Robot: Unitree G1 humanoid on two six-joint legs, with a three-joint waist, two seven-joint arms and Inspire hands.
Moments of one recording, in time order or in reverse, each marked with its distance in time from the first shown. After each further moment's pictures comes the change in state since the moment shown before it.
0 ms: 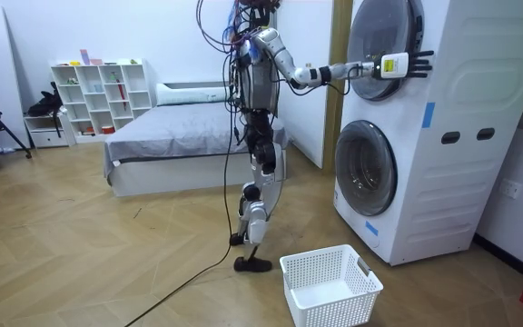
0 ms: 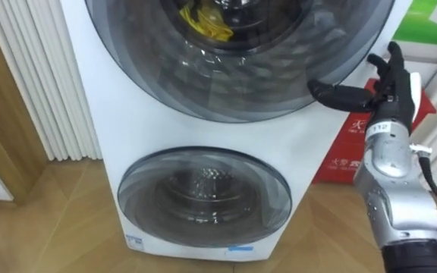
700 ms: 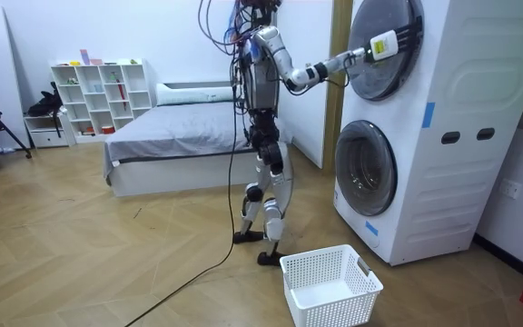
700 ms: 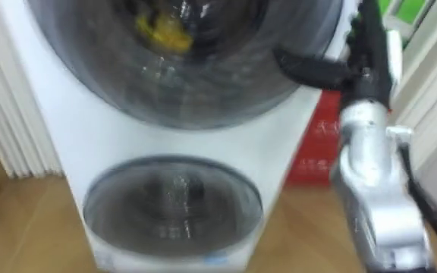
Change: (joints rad) left arm -0.056 0.021 -0.064 0.030 0.040 0.011 0.043; right arm 0.123 0.113 0.071 -0.319 -0.025 -0.075 0.019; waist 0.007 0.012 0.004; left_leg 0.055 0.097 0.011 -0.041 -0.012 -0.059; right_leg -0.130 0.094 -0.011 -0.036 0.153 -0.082
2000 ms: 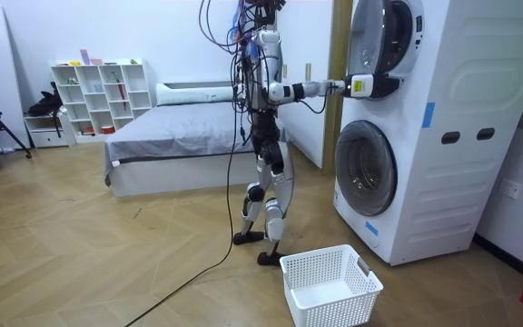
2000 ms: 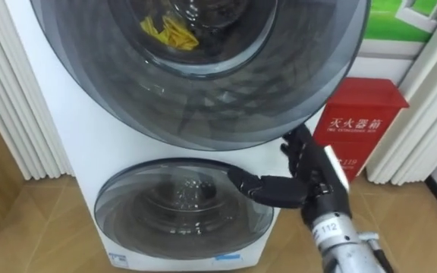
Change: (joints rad) left arm 0.054 -0.023 0.003 0.063 -0.037 -0.065 -0.035; right arm 0.463 0.034 -0.001 -0.269 0.018 0.003 0.303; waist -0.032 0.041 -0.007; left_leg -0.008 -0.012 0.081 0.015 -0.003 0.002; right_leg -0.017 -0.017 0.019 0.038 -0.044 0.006
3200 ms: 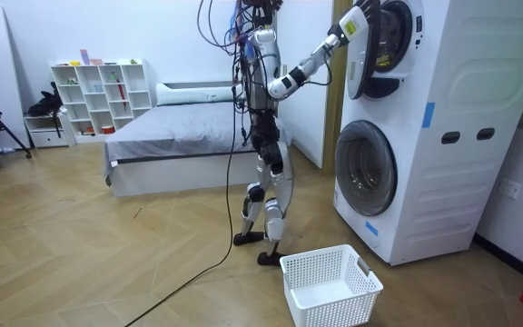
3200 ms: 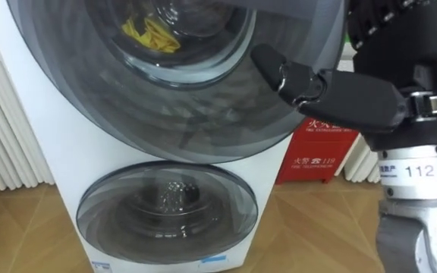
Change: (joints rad) left arm -0.007 0.020 -0.022 0.021 0.032 -0.022 -0.016; right arm -0.132 0.006 -0.129 -0.288 0.138 -0.177 0.073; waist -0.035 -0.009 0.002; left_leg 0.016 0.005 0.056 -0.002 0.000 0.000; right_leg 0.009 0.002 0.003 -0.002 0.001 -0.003
